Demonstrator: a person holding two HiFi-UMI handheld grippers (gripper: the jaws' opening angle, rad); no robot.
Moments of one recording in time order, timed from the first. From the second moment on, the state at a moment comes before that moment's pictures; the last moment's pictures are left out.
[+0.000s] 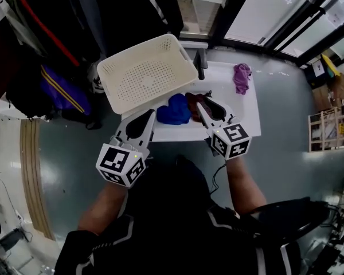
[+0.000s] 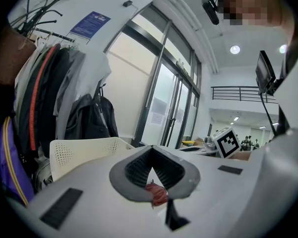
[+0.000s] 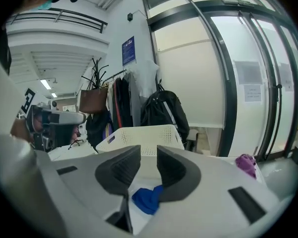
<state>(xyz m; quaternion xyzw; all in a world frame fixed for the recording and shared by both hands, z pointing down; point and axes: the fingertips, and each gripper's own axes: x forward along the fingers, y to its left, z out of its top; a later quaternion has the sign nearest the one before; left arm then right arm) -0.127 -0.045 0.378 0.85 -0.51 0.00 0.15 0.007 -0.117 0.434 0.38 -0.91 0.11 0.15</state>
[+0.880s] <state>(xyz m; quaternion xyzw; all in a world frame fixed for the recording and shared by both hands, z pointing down) -0.093 -0.089 0.483 0.81 -0.55 0.07 0.21 -0.017 -0.157 0.612 0.18 -0.92 0.15 0.30</state>
